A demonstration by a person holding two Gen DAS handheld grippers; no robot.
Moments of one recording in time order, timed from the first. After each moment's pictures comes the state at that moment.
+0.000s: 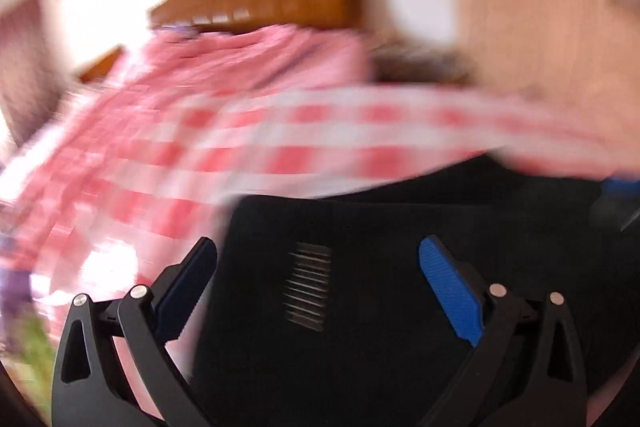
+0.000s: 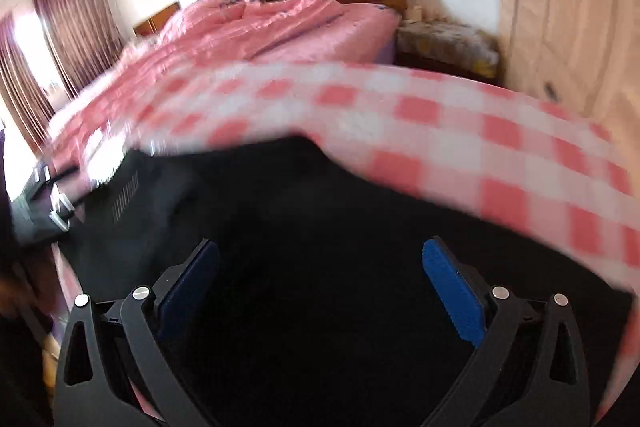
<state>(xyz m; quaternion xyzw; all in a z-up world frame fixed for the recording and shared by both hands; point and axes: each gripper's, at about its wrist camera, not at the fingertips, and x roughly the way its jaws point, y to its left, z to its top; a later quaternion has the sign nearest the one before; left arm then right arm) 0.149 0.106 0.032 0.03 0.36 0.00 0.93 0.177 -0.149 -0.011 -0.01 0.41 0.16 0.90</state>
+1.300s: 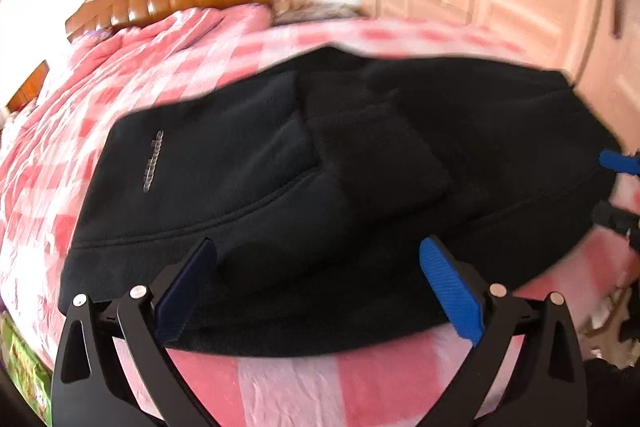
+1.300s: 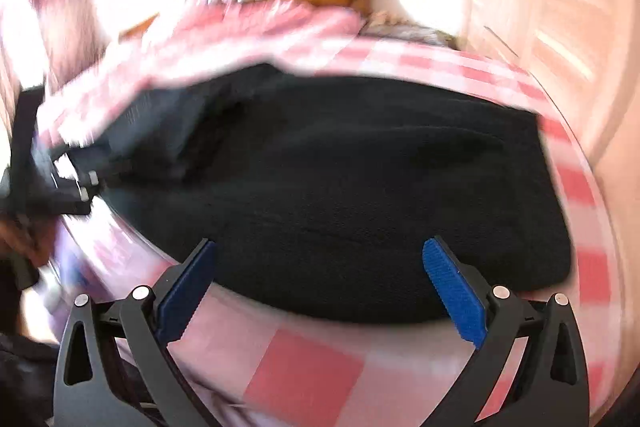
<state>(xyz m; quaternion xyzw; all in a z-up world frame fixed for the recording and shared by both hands) 0.064 0.025 -0.014 0.09 0.40 -0.12 0.90 0.010 -0.230 -0.036 0.03 0.37 0.12 0.92</state>
